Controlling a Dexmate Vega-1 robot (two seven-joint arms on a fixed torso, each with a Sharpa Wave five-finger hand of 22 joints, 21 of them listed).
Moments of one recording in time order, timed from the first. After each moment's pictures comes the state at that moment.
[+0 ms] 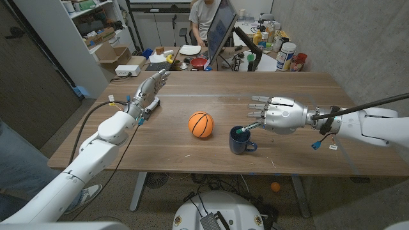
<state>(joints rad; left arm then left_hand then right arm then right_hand) 1.12 0.70 0.14 -1.78 -0.49 -0.16 0.00 0.16 0.08 0.45 -0.12 0.18 0.21 0.11 0.19 0.18 0.07 0.05 0.21 0.20 -0.02 0.08 0.19 0.18 -0.13 0.09 0.19 0.18 -1.50 -1.17 0.27 -2.23 -1.42 0.55 -0.37 0.82 0.07 0.43 -0.13 0.24 0.94 -0.04 0.42 0.20 0.57 -0.18 0.22 0.22 0.44 -0.05 0.23 0.25 0.39 0.13 0.18 0.17</state>
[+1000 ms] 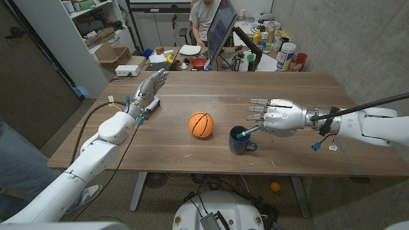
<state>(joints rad) 1.11 0.68 0.15 -1.75 -0.50 -0.18 -0.01 0.16 0.08 0.45 -0.12 0.18 0.21 0.11 0.19 0.18 0.07 0.05 0.21 0.20 -0.02 0.08 0.19 0.18 -0.13 0.09 0.19 0.18 -1.51 -1.16 0.27 -2.25 -1.40 0.56 -0.33 0.78 0.03 0.44 -0.13 0.24 0.87 -0.10 0.45 0.23 0.54 -0.16 0.22 0.23 0.43 -0.04 0.23 0.26 0.37 0.13 0.18 0.17</state>
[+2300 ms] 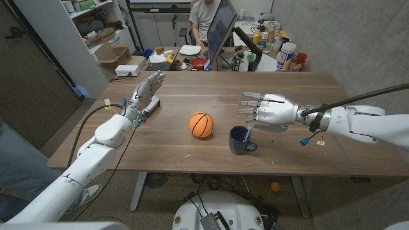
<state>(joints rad) 1.14 0.69 0.13 -1.75 -0.52 -0.20 -0.01 0.16 0.08 0.45 -0.12 0.18 0.21 0.11 0.19 0.18 0.07 0.05 0.21 0.20 -0.02 0.08 0.19 0.18 -0.13 0.09 0.19 0.18 -1.41 -1.19 0.14 -2.26 -1.32 0.44 -0.27 0.73 -0.07 0.44 -0.13 0.24 0.70 -0.22 0.33 0.22 0.40 -0.10 0.20 0.25 0.32 -0.01 0.20 0.27 0.28 0.20 0.18 0.17</state>
